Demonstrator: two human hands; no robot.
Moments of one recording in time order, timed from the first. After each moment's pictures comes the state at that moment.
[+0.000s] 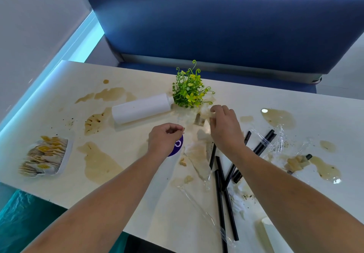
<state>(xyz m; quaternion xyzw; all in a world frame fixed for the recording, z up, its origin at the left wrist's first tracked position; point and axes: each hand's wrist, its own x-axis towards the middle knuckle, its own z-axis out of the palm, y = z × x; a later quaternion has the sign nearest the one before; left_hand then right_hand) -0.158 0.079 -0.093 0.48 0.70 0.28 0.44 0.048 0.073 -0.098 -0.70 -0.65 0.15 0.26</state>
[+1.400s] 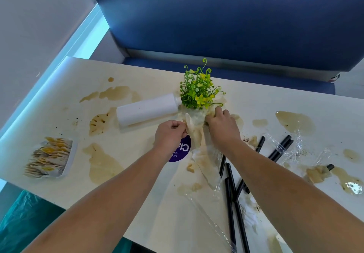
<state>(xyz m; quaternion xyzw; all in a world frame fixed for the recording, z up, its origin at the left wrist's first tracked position) -0.155 0.110 -0.098 0.42 0.72 0.27 0.48 0.024 0.115 -0.121 -0.68 -0.73 0.10 0.02</state>
